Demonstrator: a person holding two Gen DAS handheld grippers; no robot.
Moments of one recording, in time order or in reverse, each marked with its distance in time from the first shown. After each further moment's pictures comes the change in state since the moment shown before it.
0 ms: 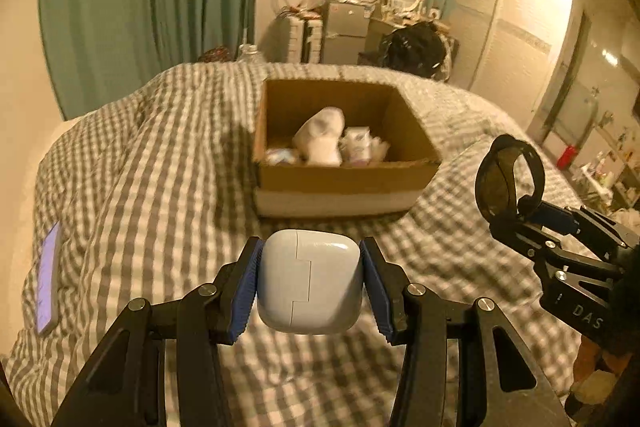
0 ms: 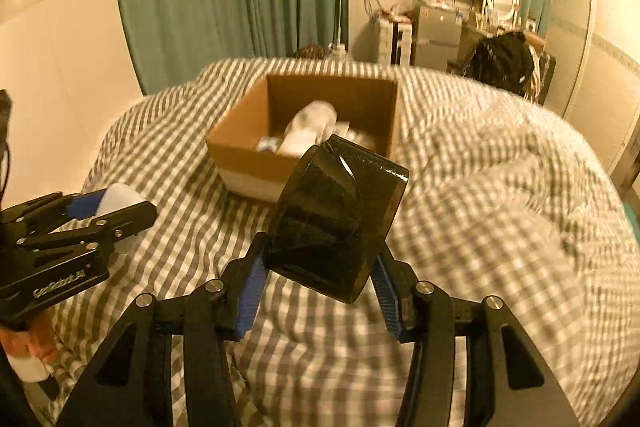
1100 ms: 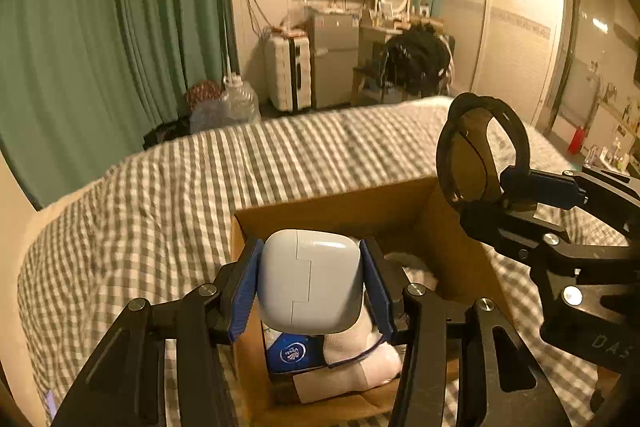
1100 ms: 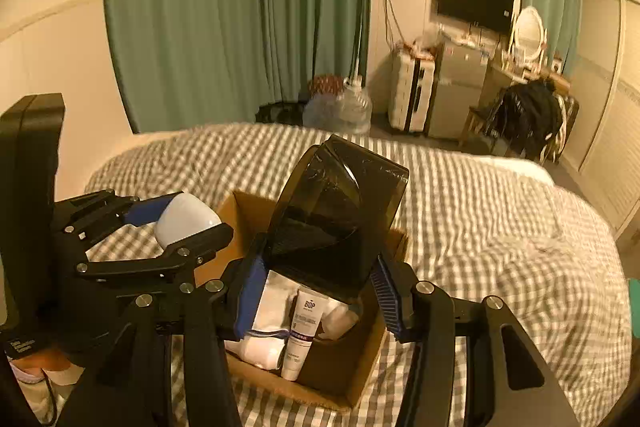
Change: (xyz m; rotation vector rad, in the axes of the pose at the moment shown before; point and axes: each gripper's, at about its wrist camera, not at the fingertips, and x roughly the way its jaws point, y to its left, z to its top) left arm 0.150 -0.008 0.157 0.133 -0.027 0.046; right arm 0.113 -0.026 0.174 -0.075 -0.047 0.053
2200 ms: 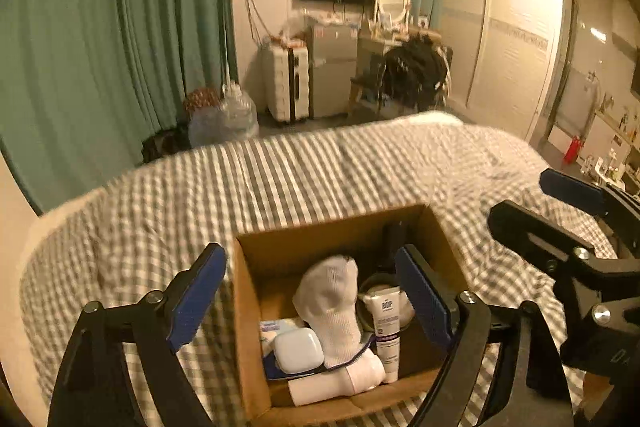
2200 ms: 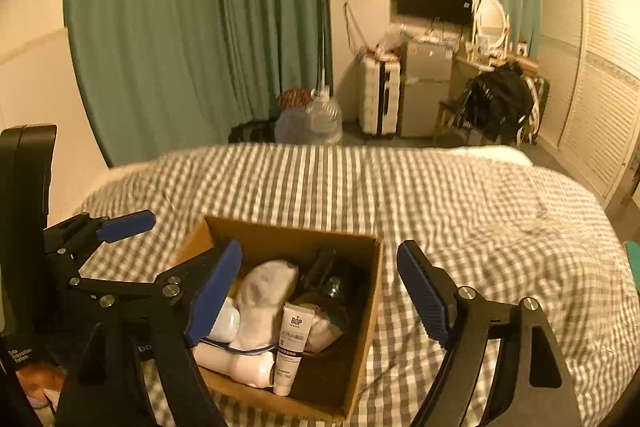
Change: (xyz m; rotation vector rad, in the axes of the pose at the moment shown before) left arm -0.046 -0.003 0.019 -0.014 -0.064 -0.012; right arm -0.027 -0.017 -0.004 0.122 -0.089 -0.085
